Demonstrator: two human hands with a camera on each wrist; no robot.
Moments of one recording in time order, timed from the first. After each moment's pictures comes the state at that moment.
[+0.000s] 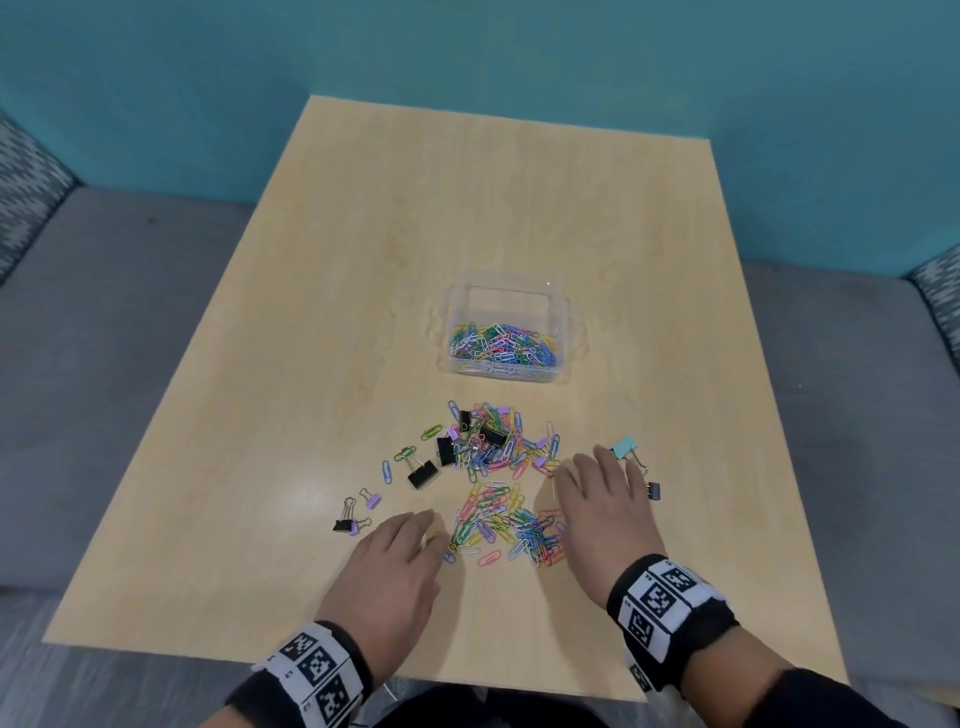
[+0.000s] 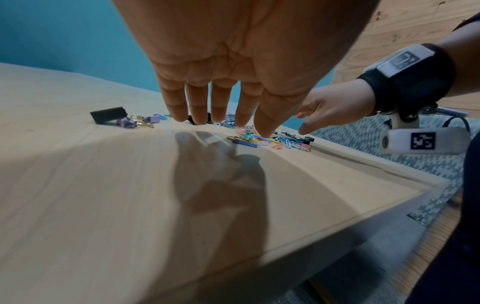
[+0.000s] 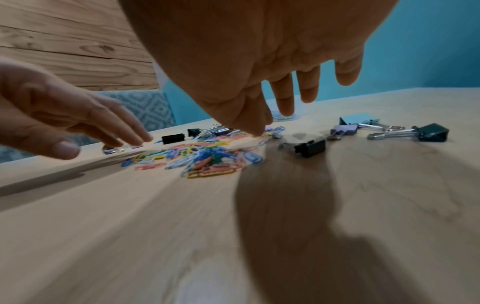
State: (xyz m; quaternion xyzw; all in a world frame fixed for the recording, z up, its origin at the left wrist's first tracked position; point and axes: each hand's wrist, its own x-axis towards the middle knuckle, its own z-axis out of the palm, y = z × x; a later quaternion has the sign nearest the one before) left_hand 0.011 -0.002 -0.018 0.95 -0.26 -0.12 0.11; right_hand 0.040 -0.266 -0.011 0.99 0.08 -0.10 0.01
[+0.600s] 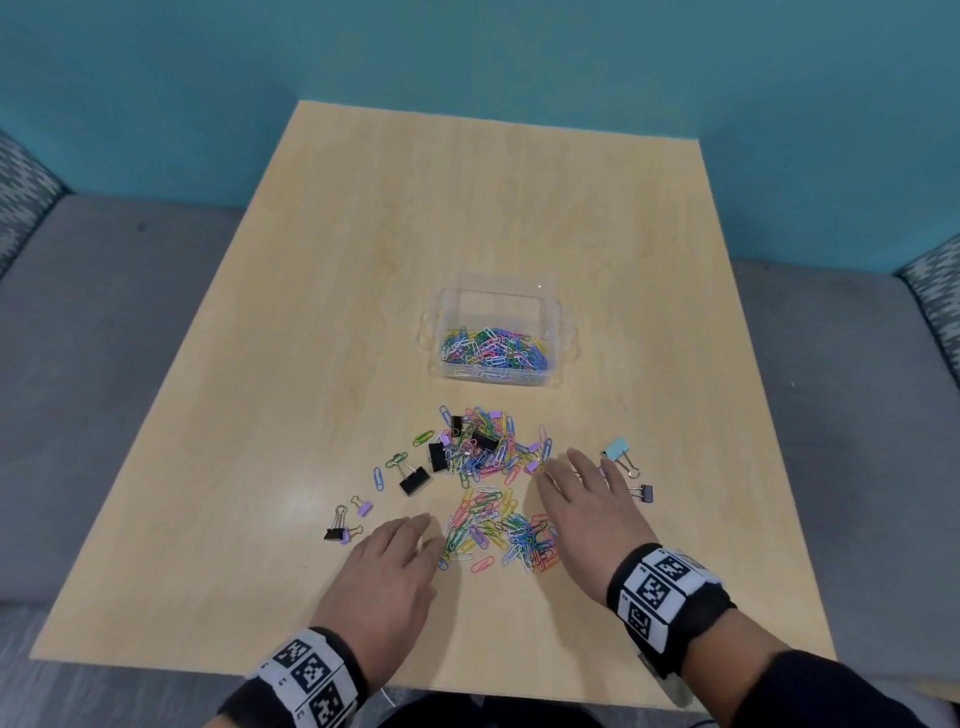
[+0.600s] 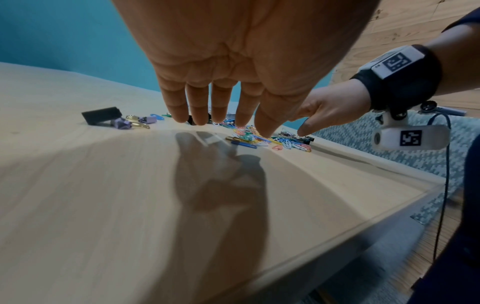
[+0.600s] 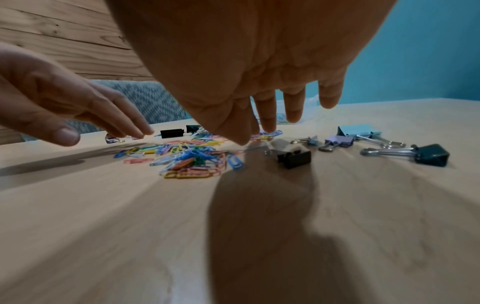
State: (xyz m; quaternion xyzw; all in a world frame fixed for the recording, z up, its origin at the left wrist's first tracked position) left_hand 0.015 -0.003 -0.020 0.95 -0.27 -0.12 0.11; right_hand 0.049 -0.276 -0.018 0.98 0.18 -0.10 0.03
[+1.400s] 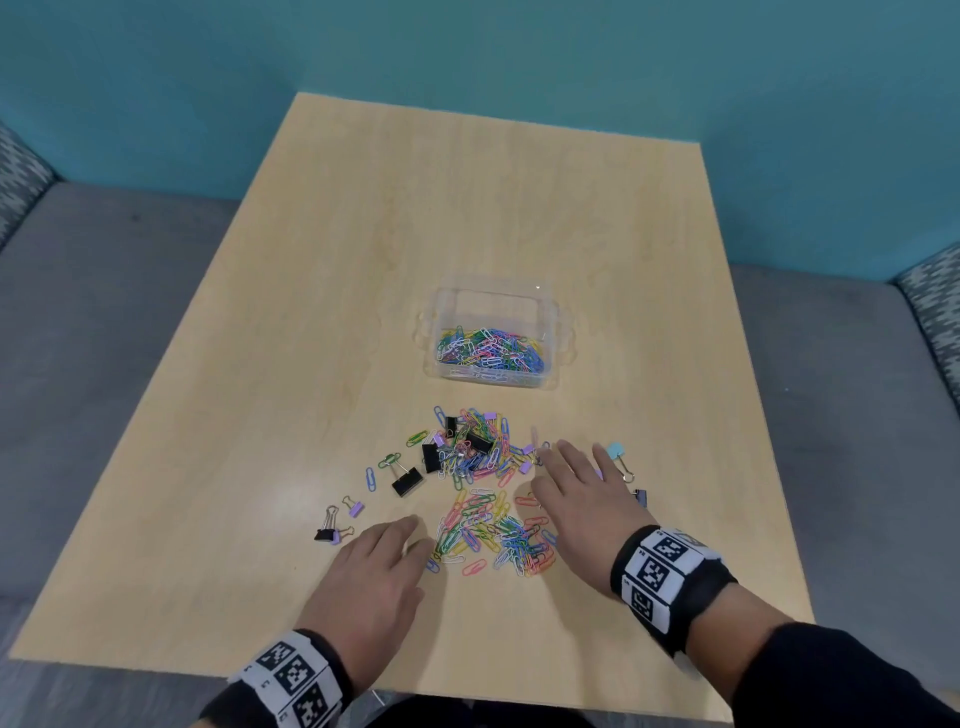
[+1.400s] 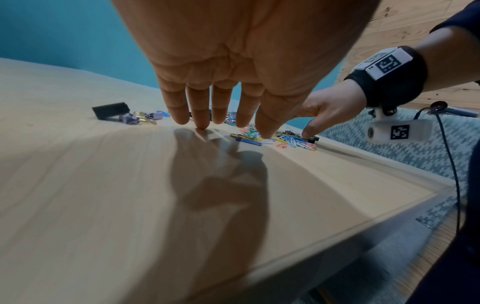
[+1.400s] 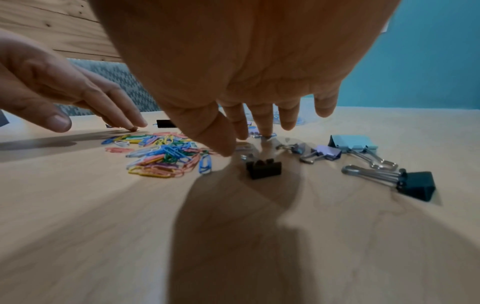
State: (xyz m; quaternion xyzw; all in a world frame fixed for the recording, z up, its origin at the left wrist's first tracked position) left_hand 0.015 0.000 -0.021 0.95 -0.24 -0.14 0.12; right_hand 0.065 -0.284 -0.006 0.96 0.22 -0.18 0.06
